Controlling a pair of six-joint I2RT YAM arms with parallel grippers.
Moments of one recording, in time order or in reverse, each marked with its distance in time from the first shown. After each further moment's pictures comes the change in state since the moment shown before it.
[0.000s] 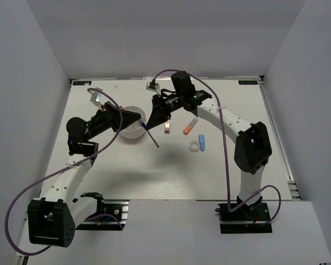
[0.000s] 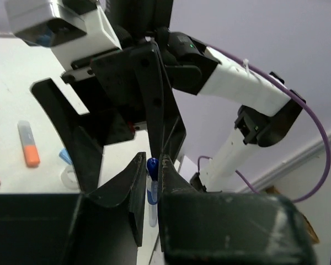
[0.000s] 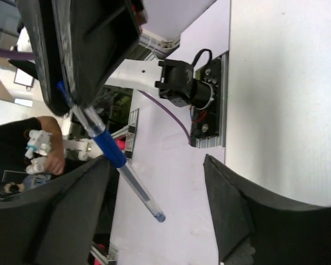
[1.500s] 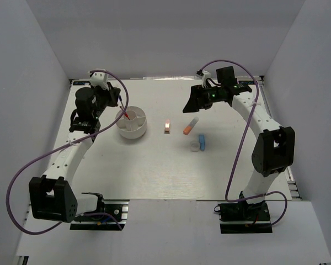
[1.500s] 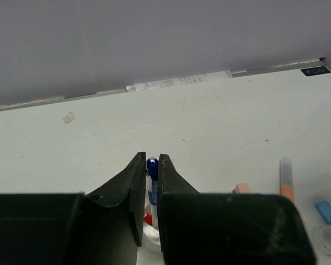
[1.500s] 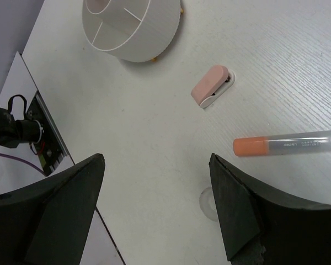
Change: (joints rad) left arm -0.018 0.226 0.351 -0.615 -0.747 0.959; right arm -0.375 -0.140 -0.110 -0.328 0.515 -0.449
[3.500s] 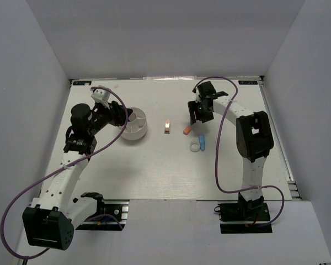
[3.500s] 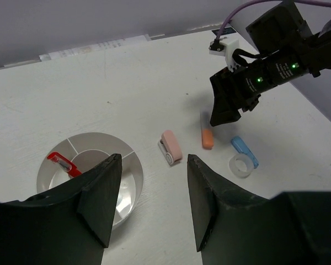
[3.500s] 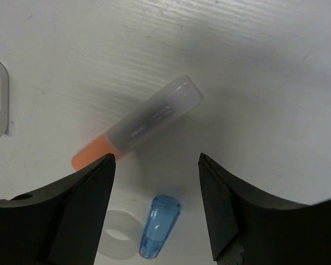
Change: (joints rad) left arm -0.011 -0.251 -0.171 -0.116 0.285 -0.090; right arm 0.079 0.268 -0.018 0.024 0.702 0.074
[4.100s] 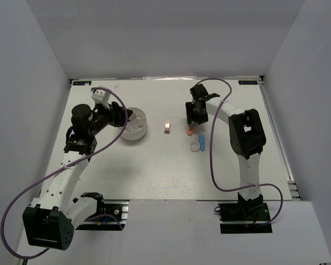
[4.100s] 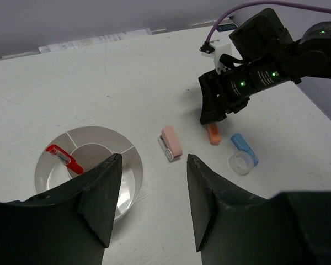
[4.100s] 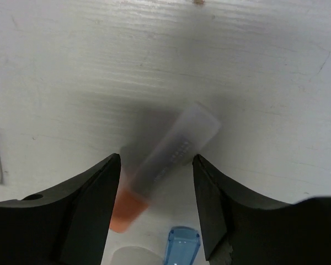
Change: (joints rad) left arm -0.001 0.000 -0.010 -0.011 -0.008 -0.014; right arm 0.054 0.092 0.037 0.022 0.125 0.149
